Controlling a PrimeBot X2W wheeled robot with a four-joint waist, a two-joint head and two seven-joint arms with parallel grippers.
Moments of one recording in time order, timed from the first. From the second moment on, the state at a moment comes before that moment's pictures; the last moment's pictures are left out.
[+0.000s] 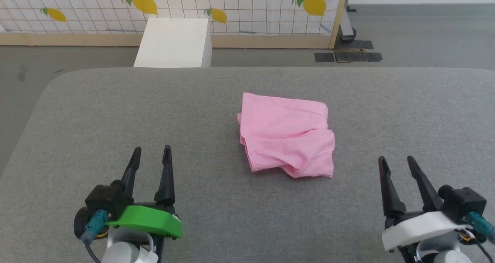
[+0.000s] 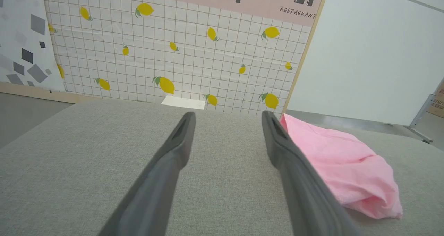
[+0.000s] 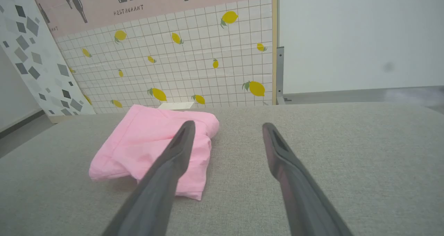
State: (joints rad) left arm -0.07 0.05 -0.04 0.12 -0.24 -0.10 -0.26; right arm 0.01 -0.05 -0.03 0.09 0.19 0.13 -0.17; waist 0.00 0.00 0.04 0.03
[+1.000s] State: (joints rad) left arm -0.14 0.05 -0.06 0.09 -0.23 -0.10 -0.26; right arm -0.72 -0.07 -0.45 0.90 0.79 0.13 0.91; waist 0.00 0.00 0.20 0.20
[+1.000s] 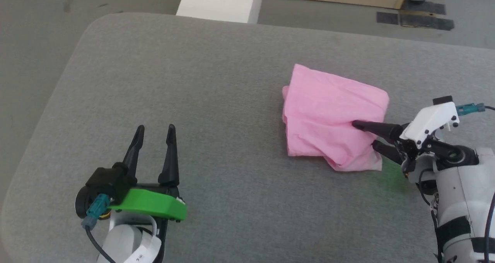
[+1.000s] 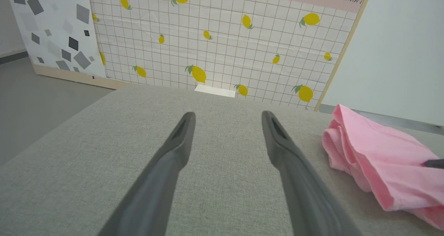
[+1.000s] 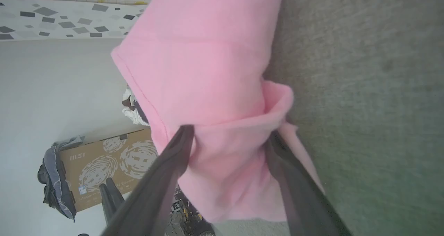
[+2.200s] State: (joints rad) left arm -0.18 0.05 -0.05 0.05 -0.20 -0.11 -0.26; right arm -0.76 -0.19 0.08 0.41 0.34 0.13 1.14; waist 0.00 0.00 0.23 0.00
